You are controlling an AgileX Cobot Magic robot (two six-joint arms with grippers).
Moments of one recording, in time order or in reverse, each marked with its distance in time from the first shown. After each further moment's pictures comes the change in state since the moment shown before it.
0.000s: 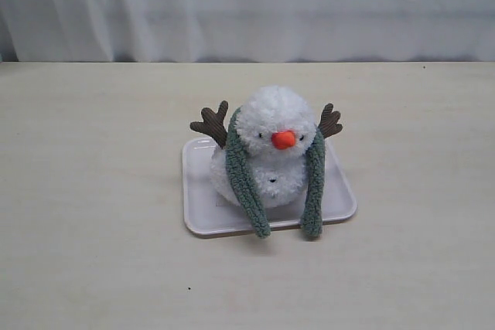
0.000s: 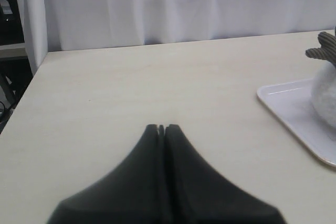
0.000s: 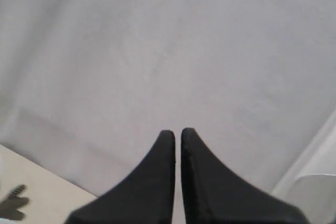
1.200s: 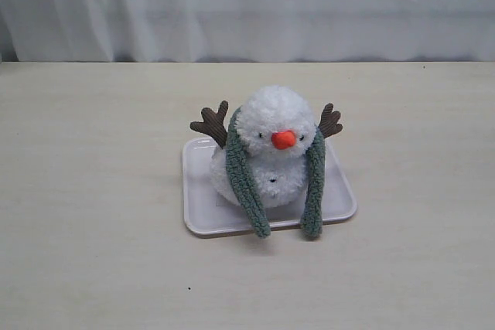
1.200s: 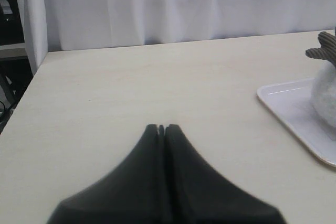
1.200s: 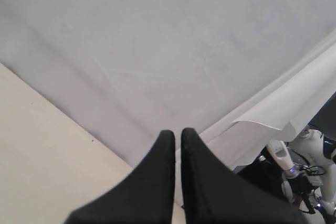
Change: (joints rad) left arm 0.000 0.000 0.000 0.000 0.000 0.000; right arm -0.145 0.000 0.124 -0.496 -0.002 0.181
